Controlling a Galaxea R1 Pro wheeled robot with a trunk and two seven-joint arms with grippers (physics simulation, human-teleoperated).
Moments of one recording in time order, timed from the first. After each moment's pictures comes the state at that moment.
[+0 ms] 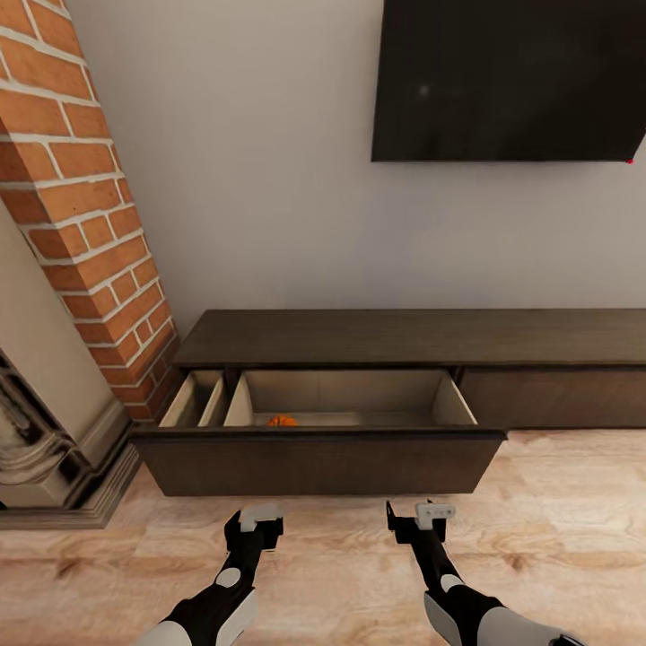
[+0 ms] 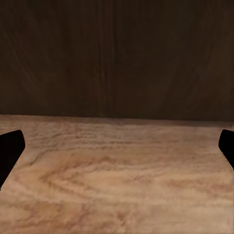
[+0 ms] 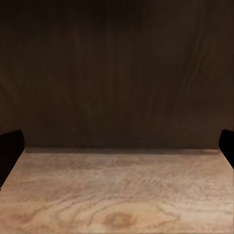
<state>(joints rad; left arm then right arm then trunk) -0.56 -0.10 -0.51 -0.30 0.42 -0.35 0.25 -0.64 0.02 0.85 -0.09 -0.75 -0.63 -0.11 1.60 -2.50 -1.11</state>
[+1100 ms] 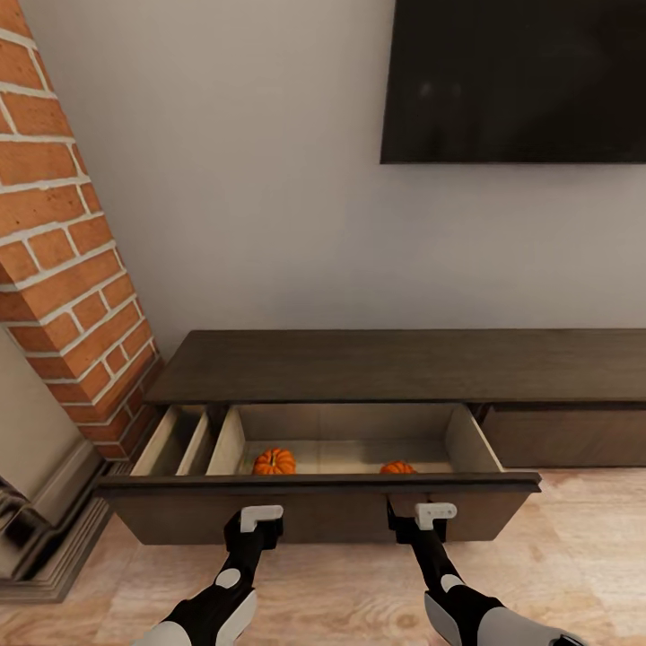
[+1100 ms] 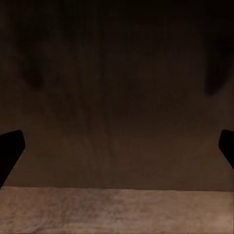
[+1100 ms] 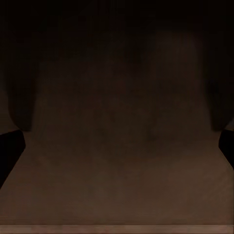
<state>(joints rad) -0.56 -0.10 -0.51 -0.29 0.42 -0.35 0.25 -0.64 0.02 0.84 -0.09 -0.76 -0.63 -0.11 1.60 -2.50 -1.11</state>
